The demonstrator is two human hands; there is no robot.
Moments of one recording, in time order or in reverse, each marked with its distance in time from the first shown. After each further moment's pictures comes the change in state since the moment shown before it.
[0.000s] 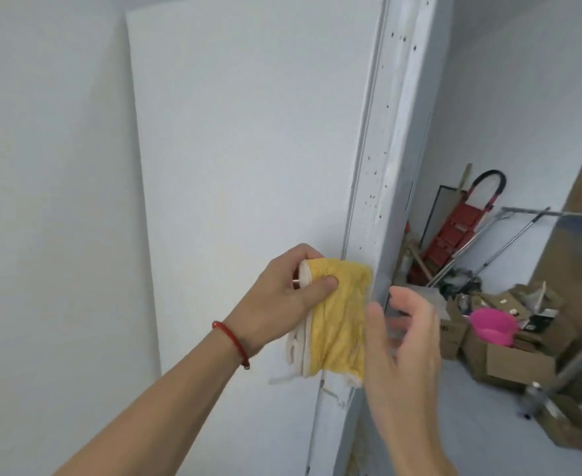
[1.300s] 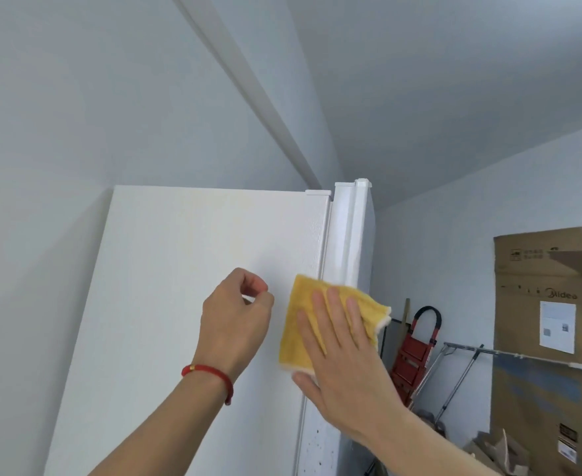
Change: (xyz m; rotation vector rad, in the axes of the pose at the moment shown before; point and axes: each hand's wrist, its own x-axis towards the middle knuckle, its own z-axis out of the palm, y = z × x) left_hand 0.109 0.119 -0.043 0.074 0.596 0.152; right_hand 0.208 -0.062 0.016 -1.334 -0.071 -1.091
